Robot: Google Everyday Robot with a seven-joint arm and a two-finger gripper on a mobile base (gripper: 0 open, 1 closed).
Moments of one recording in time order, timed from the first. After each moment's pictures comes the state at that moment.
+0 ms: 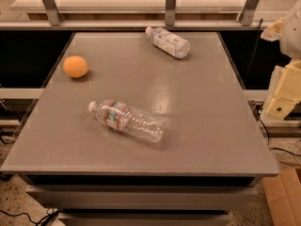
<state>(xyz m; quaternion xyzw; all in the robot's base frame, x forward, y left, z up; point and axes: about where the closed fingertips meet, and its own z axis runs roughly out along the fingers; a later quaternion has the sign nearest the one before) 0.438 -0.215 0.983 -0.60 0.78 -0.04 0.17</state>
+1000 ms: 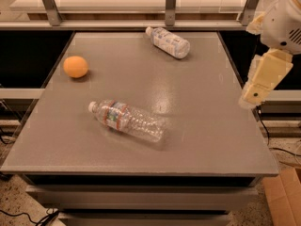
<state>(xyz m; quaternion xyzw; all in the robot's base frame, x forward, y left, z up) 0.472 -0.196 0.983 -0.59 0.78 -0.02 0.20</state>
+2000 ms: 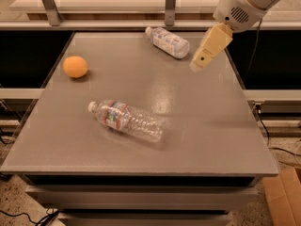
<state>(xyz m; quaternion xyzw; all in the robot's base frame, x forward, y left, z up) 0.583 -0.135 0.976 -0.53 0.80 0.05 0.27</state>
